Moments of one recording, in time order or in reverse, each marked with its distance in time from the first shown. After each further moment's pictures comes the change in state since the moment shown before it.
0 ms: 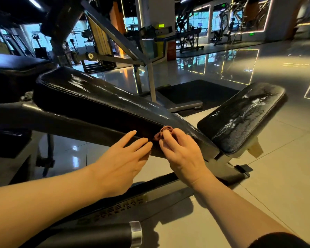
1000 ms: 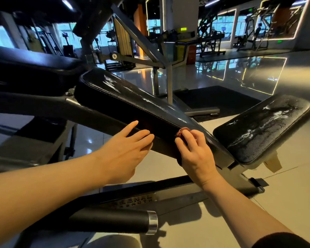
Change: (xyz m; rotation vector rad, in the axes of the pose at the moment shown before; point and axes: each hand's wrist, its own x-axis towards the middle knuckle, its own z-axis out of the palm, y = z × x) left_hand -0.032 -0.021 -0.013 0.013 -0.117 -0.122; right_hand 0.009 -0.004 -0.014 0.115 0.064 0.099
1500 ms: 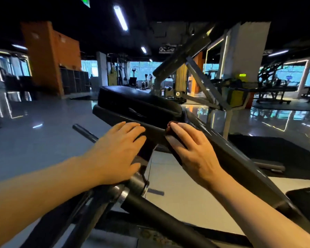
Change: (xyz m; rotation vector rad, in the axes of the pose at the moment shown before) left_hand -0.202 -0.101 0.003 -0.076 0.213 -0.545; right_hand 0.170 -0.154 -0.034 0.227 0.223 -0.476
